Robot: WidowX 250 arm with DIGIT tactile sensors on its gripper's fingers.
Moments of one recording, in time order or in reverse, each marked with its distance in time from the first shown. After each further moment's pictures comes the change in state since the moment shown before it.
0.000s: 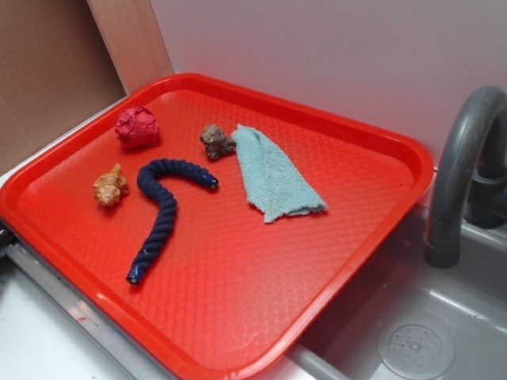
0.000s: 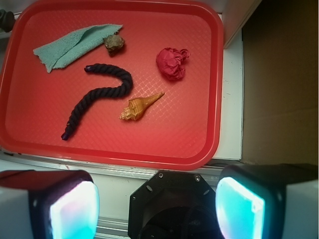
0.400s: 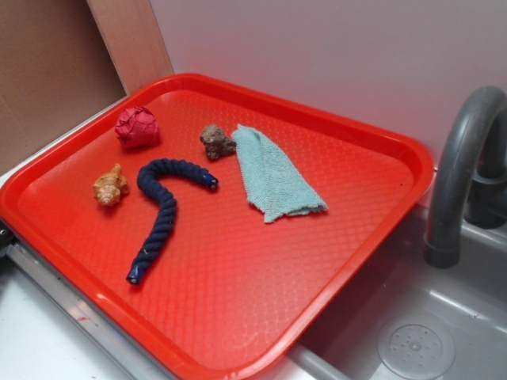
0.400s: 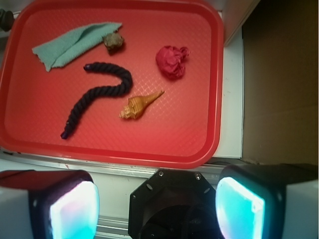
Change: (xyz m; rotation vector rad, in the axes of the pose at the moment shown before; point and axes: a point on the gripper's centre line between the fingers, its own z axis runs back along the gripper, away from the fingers) arm -0.001 -0.001 -0.004 -0.006 0.009 0.005
